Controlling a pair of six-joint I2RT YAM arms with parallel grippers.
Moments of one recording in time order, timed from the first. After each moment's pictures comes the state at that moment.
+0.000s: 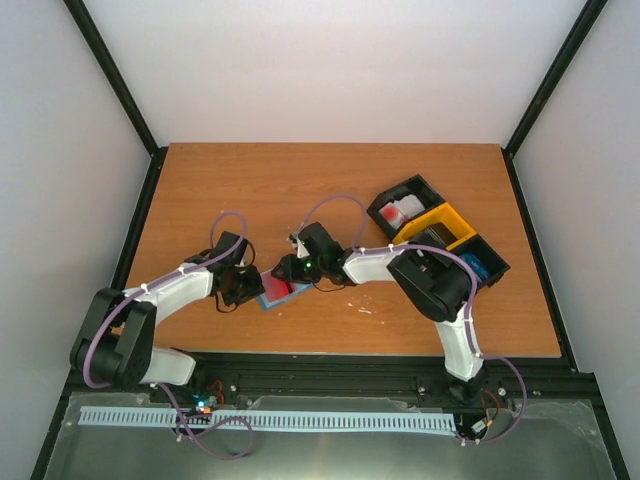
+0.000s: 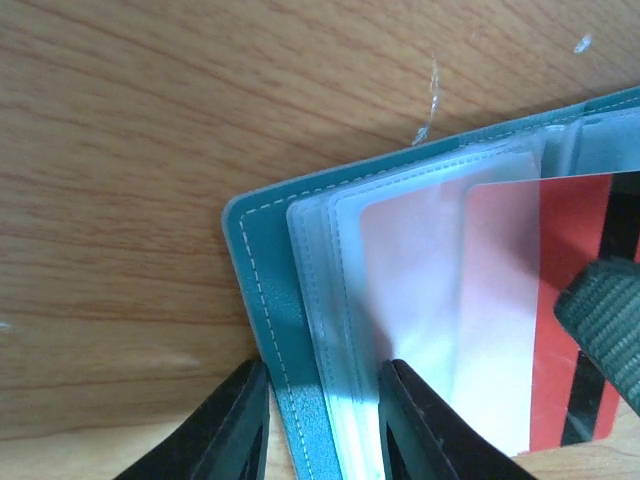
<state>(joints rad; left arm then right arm) -0.35 1.36 0.62 -0.47 0.21 -0.76 0.85 2.08 1.15 0.22 -0.44 0.81</state>
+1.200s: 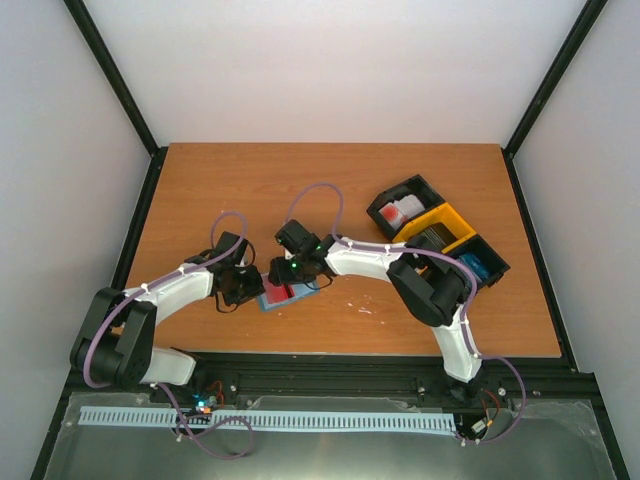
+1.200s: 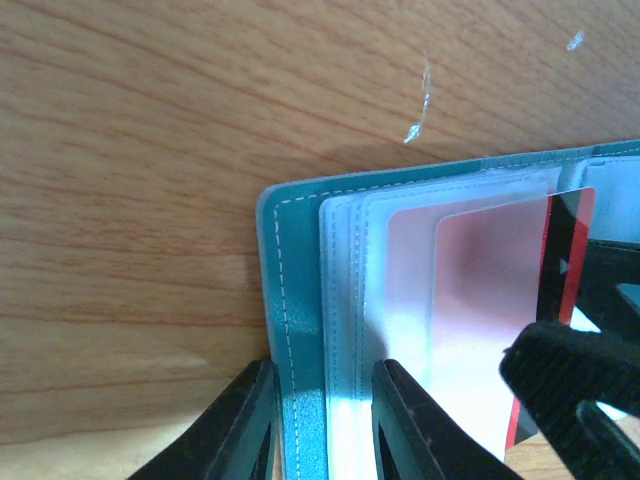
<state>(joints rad) -0.35 1.37 0.61 -0.46 0.22 -0.76 0.93 2.08 1.41 -0.31 -0.24 0.67</state>
